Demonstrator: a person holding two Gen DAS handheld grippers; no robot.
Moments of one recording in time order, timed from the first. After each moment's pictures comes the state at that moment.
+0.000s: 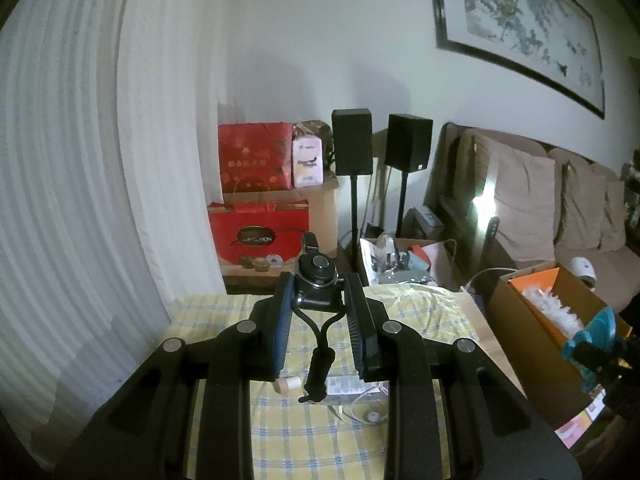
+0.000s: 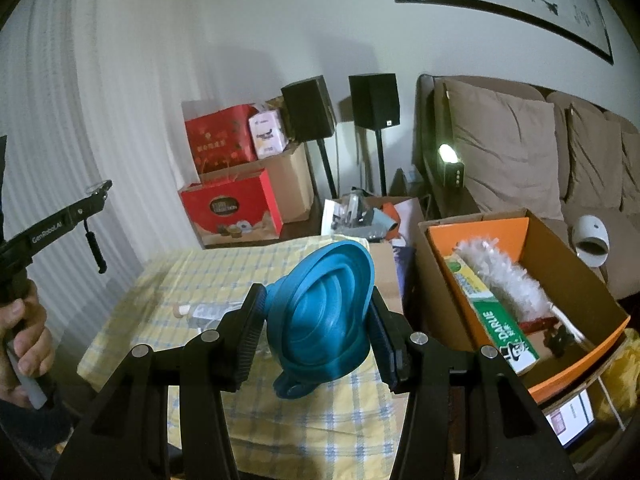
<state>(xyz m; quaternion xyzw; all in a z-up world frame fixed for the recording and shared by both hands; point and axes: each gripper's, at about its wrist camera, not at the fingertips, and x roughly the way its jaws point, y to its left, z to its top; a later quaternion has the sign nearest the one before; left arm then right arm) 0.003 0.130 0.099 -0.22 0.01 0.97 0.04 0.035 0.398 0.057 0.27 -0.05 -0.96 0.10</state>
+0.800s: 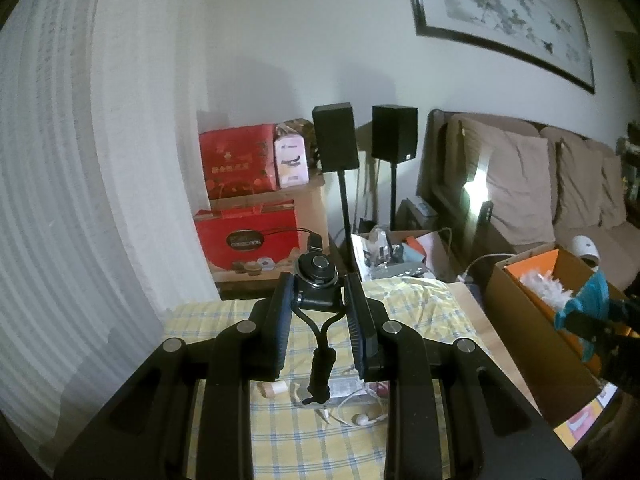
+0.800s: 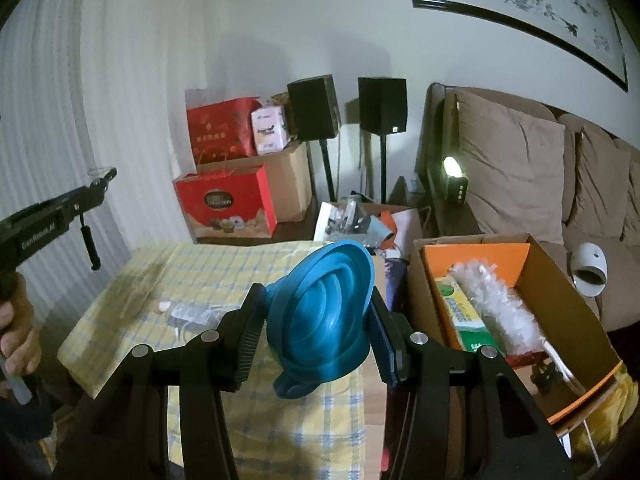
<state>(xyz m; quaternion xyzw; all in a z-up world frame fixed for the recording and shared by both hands) -0.002 0.168 0.093 -0.22 0.04 0.97 0.05 0.008 0.409 0.055 0.27 -0.02 -0.96 0.11</state>
